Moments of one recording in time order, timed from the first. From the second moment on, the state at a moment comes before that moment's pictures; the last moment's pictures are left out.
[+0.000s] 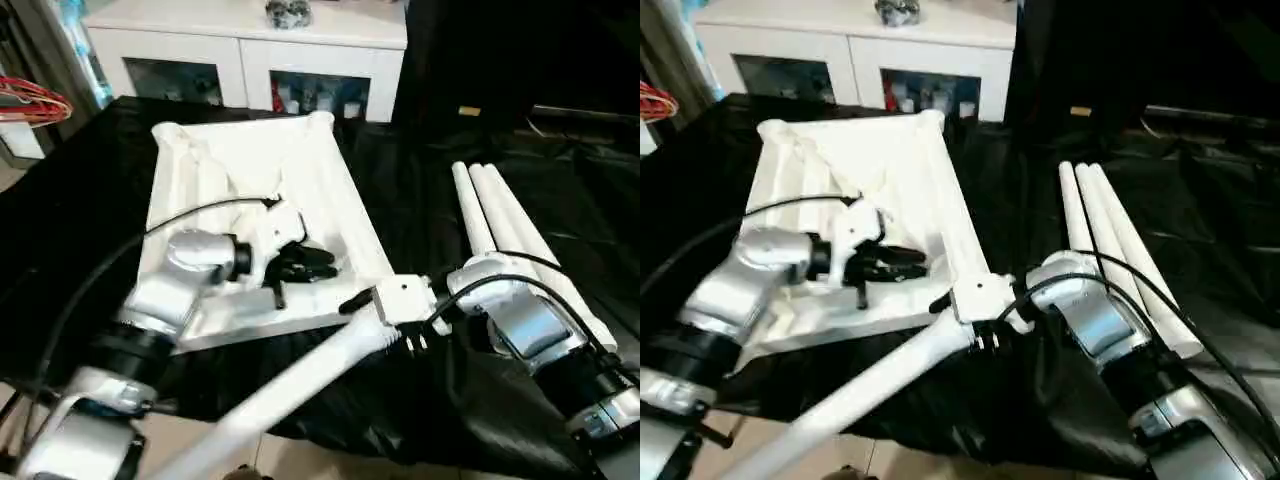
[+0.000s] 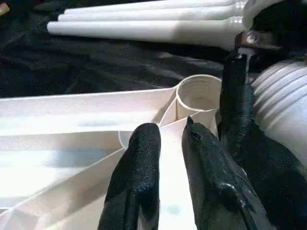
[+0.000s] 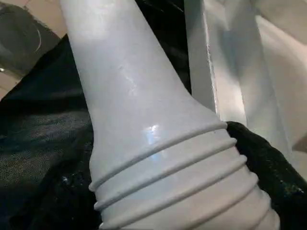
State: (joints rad) left arm -0.62 0.43 -0.24 0.29 -0.09 0.25 -1.14; right arm -0.52 -0.48 0.44 0.31 -0.03 -0.07 1.30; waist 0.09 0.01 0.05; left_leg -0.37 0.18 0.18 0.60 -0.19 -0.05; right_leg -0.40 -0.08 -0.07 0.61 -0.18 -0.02
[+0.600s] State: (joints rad) left arm -0.61 0.55 -0.07 0.13 -0.16 0.33 -1.04; right arm -0.40 -0.58 0.29 0.09 0.11 0.11 1.27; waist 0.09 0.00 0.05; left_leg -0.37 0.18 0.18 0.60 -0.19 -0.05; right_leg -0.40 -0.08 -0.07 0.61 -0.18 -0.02
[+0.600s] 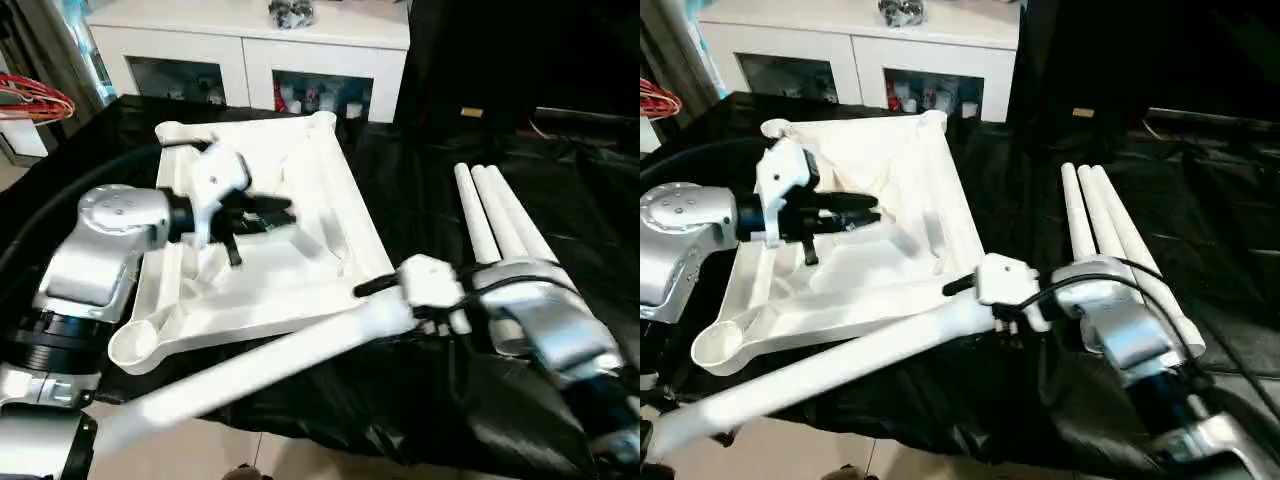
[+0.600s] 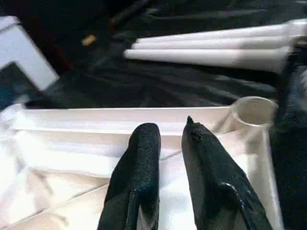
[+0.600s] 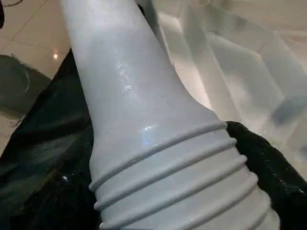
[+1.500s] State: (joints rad) left arm -0.50 0.55 0.06 -0.04 -0.20 0.39 -0.85; right arm -0.13 -0.78 0.03 -0.25 0.30 0.41 1.23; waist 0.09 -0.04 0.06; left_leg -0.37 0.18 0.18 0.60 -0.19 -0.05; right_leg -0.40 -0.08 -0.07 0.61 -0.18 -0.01
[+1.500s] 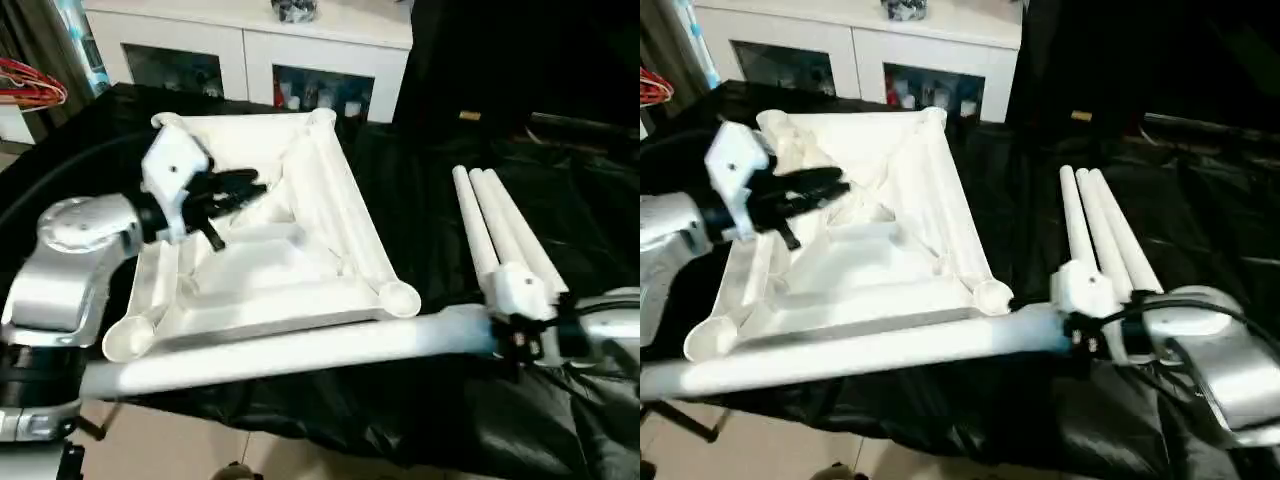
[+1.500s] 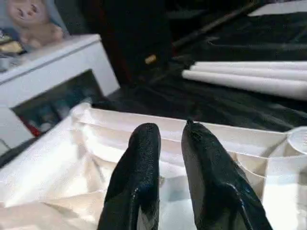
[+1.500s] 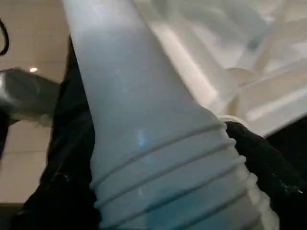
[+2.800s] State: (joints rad) left arm -0.56 0.60 0.12 0.25 -0.11 0.28 -0.66; right arm 0.09 -0.95 -0.36 -0.10 0.36 0.41 1.17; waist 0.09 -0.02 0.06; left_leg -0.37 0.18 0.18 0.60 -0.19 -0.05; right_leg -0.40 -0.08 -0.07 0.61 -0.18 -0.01
